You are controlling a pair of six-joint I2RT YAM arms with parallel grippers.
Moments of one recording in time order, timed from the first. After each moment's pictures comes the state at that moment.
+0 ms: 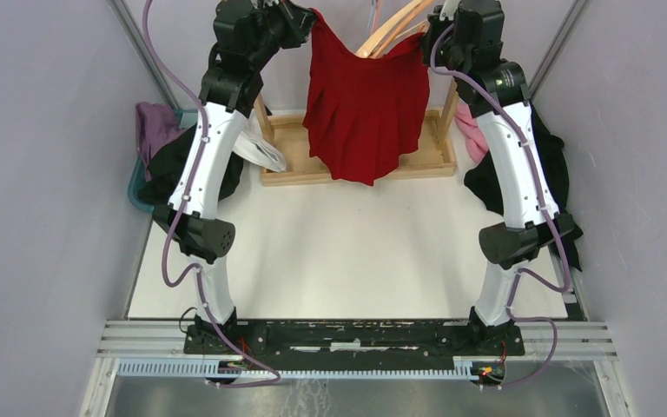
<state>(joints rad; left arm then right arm) -0.35 1.97 2.45 -0.37 0.14 -0.44 0.33 1.90 2.48 -0.75 0.16 0.12</state>
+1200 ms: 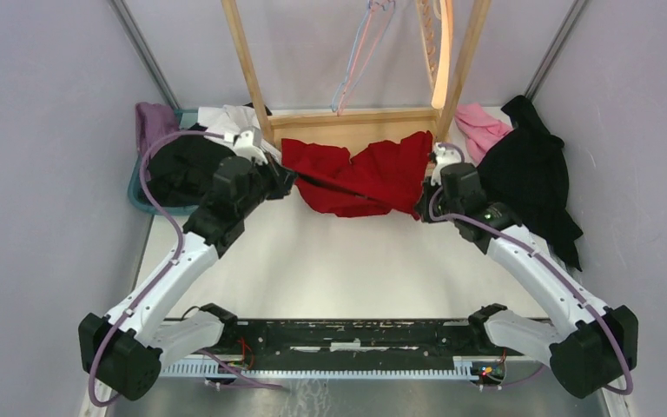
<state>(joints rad) -0.42 1.05 0.91 -0.11 0.00 -0.52 0.42 1.10 0.92 -0.45 0.03 0.30</state>
